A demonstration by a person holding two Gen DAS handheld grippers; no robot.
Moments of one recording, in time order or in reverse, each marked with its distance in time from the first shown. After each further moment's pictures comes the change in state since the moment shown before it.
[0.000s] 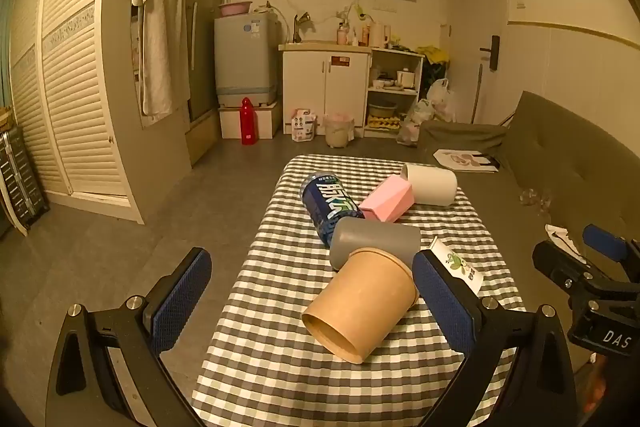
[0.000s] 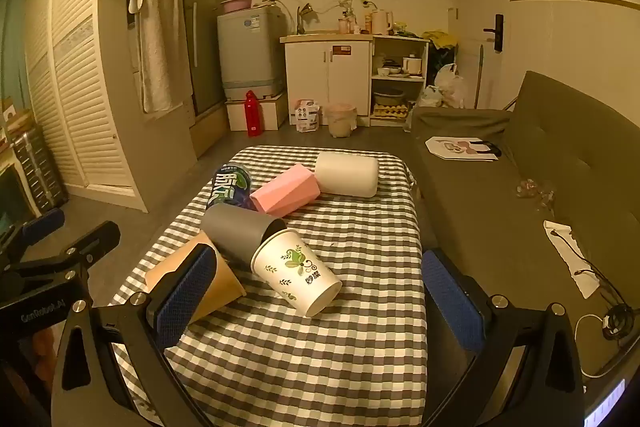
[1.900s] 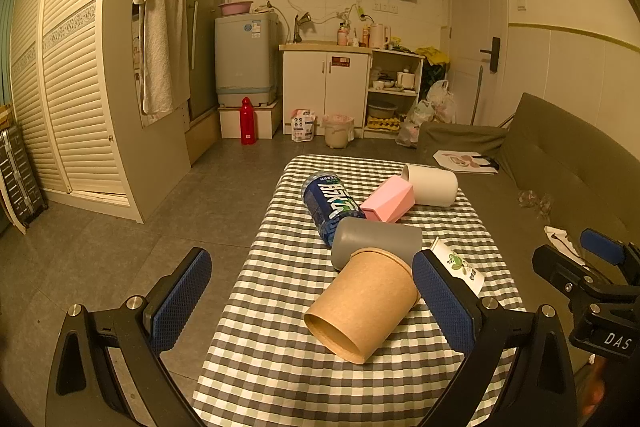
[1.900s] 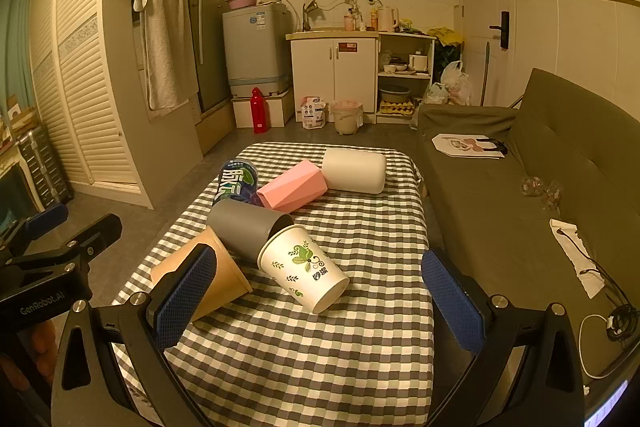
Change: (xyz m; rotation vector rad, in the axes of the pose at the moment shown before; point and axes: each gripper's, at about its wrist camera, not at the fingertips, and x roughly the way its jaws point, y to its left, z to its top) left arm 0.000 0.003 -0.002 -0.006 -0.001 0.007; right arm 0.005 0.005 -0.005 0.001 0.012 0.020
